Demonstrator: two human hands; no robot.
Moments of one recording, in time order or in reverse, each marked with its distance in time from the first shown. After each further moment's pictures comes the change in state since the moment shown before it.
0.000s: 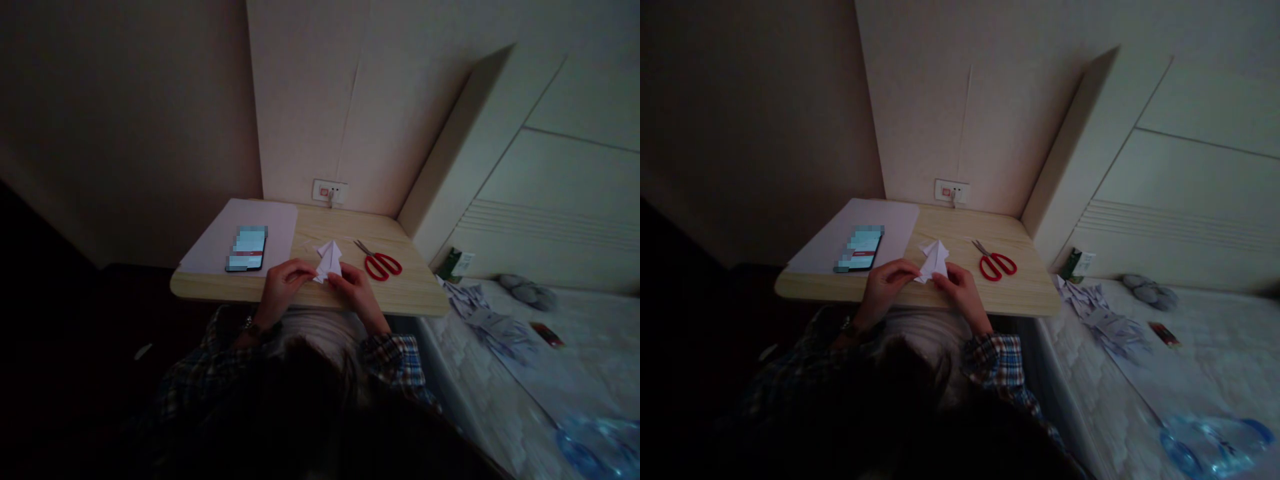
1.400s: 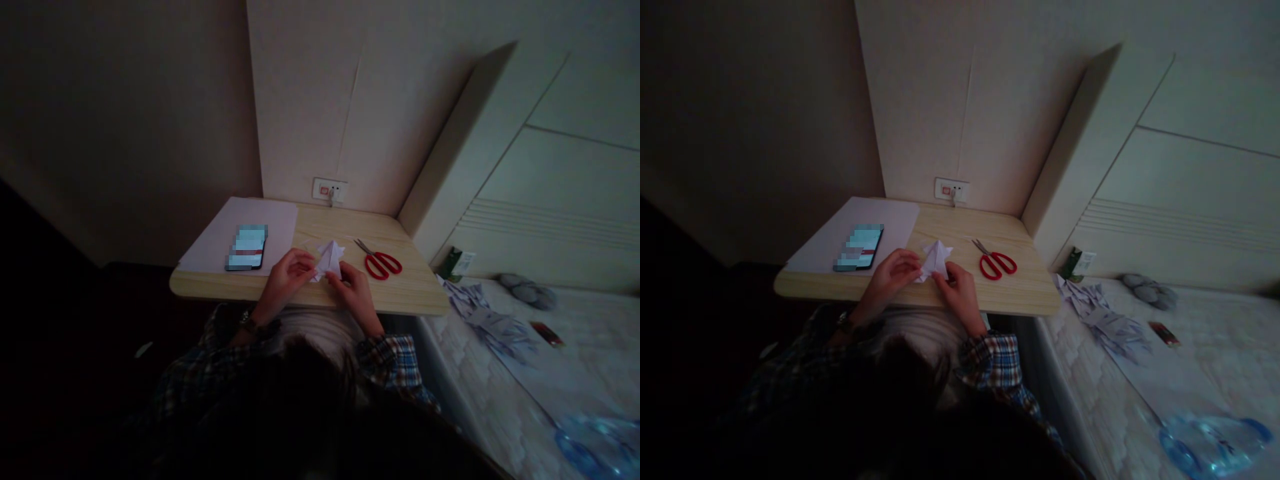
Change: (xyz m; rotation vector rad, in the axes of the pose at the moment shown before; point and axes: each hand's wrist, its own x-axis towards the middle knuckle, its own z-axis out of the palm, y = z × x) left_hand 0.007 -0.011 0.002 -0.123 -0.063 -0.162; right_hand 0.000 0.008 0.003 -0.385 0.114 -0.136
